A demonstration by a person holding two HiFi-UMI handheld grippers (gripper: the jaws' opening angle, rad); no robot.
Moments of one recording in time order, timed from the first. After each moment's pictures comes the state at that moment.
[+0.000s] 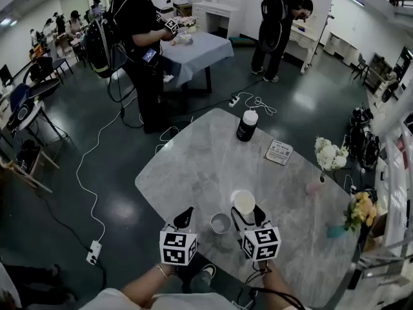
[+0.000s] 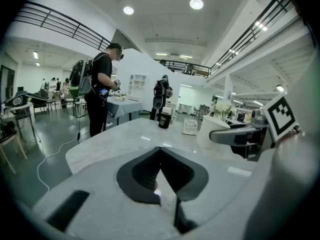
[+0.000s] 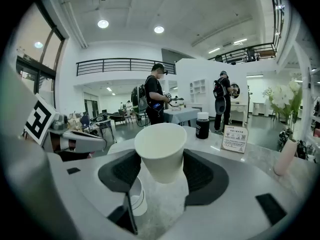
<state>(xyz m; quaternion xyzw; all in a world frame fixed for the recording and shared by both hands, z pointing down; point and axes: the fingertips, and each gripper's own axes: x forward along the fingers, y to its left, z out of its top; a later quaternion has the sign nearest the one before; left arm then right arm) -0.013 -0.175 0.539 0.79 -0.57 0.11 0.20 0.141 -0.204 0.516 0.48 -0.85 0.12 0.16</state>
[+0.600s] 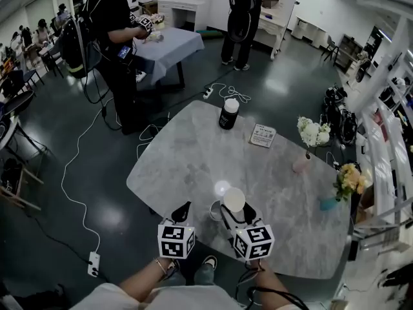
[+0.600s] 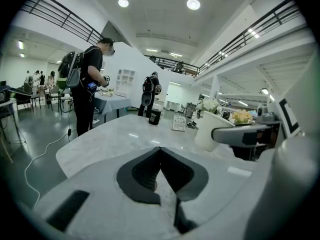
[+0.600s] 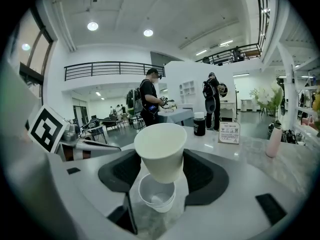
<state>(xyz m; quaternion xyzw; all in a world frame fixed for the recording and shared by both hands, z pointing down) -0.016 -0.168 0.542 0.83 -0.50 0.12 0.21 0.110 -0.159 0.503 0.53 -0.82 0.14 0.13</state>
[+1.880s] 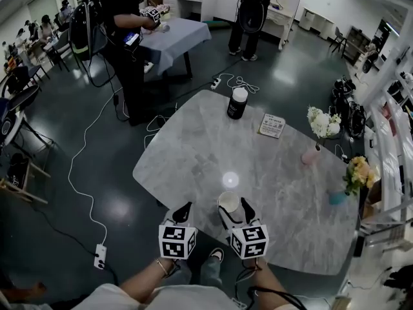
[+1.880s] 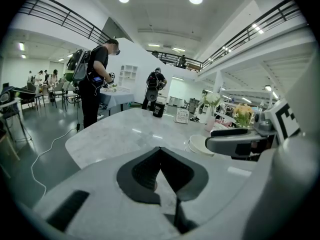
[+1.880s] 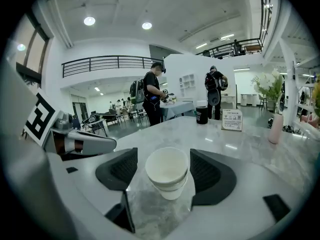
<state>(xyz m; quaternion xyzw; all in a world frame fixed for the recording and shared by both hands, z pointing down) -0.037 -0.143 0.567 0.82 -0.51 0.14 0.23 0.088 -0.141 0.551 0.53 -0.81 0.17 0.16</state>
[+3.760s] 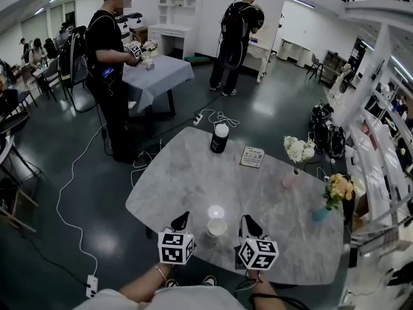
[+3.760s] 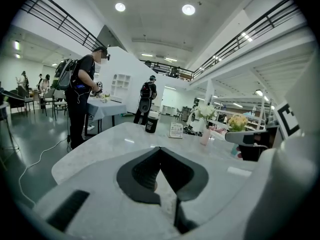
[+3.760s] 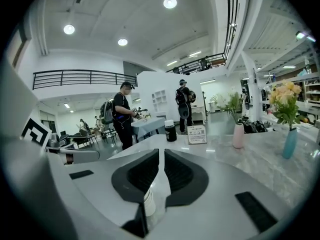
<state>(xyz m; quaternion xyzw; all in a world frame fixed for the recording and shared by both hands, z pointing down) -0.017 -0.188 0.515 0.85 -0.48 0.10 0.19 0.173 -0.146 0.485 0.67 -0.72 0.16 0.06</state>
